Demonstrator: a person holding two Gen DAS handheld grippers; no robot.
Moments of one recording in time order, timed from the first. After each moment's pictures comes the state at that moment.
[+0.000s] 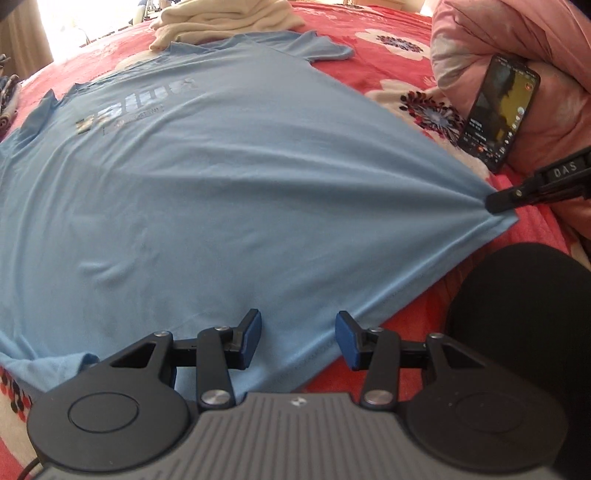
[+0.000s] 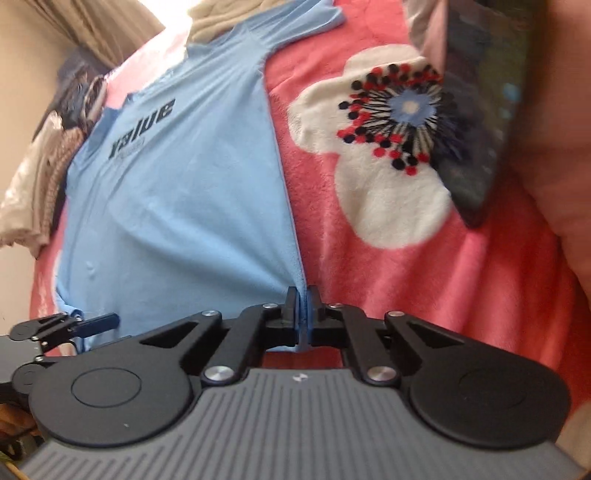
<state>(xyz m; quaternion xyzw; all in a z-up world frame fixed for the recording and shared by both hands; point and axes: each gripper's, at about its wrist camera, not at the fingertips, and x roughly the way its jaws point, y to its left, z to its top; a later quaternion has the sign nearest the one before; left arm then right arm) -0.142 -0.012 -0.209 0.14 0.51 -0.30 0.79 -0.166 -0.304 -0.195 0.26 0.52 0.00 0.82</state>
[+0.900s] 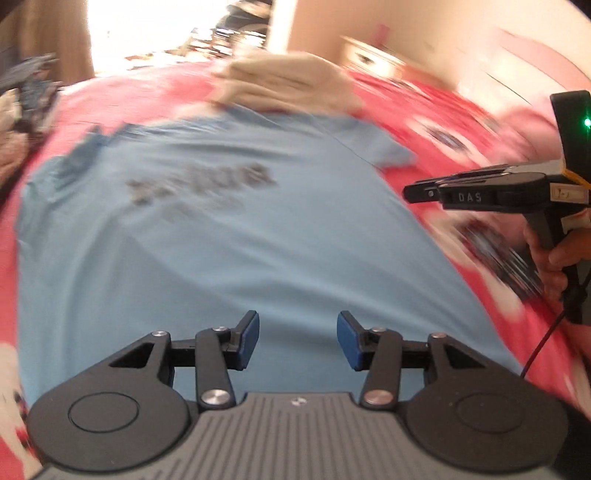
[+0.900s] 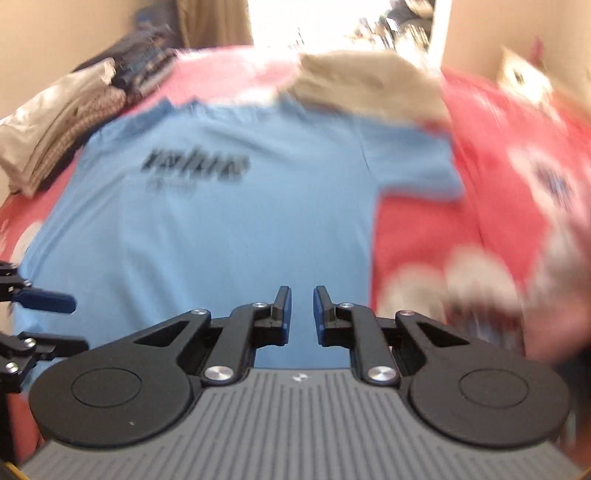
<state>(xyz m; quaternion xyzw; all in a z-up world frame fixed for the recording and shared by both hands) -0.025 0.019 -0.175 0.04 0.45 -0.25 0.86 -0.005 -0.209 -0.149 -0.02 0.41 0.06 0.91</state>
